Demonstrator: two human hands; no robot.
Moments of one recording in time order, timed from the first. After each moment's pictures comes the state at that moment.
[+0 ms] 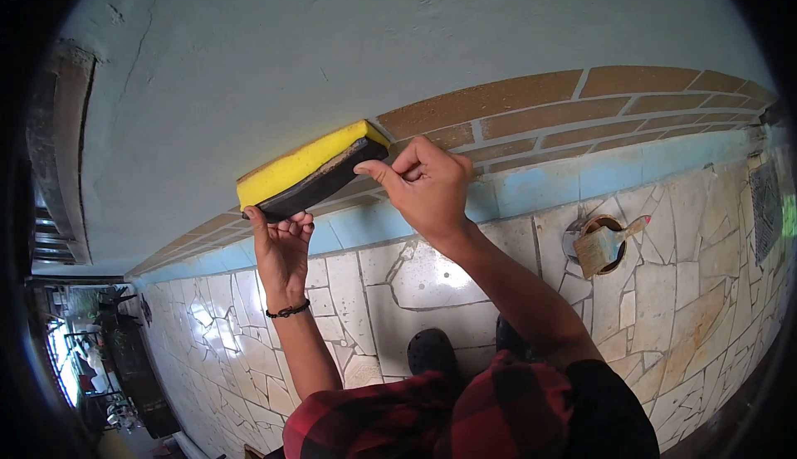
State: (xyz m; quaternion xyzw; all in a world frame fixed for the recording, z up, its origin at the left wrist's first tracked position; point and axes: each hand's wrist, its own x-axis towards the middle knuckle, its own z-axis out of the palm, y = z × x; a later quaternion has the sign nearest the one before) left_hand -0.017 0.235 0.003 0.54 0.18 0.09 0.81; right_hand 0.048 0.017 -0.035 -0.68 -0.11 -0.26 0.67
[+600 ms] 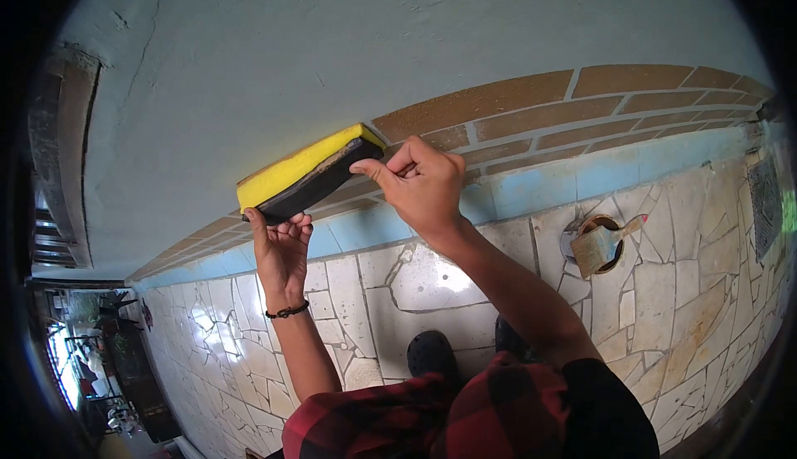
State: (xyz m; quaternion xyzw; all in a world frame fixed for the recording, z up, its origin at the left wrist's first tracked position) left_hand -0.016 0.236 0.003 0.53 0.19 0.09 0.82; right_hand 0.051 0.019 -0.030 -0.68 -0.11 -0.30 0.65
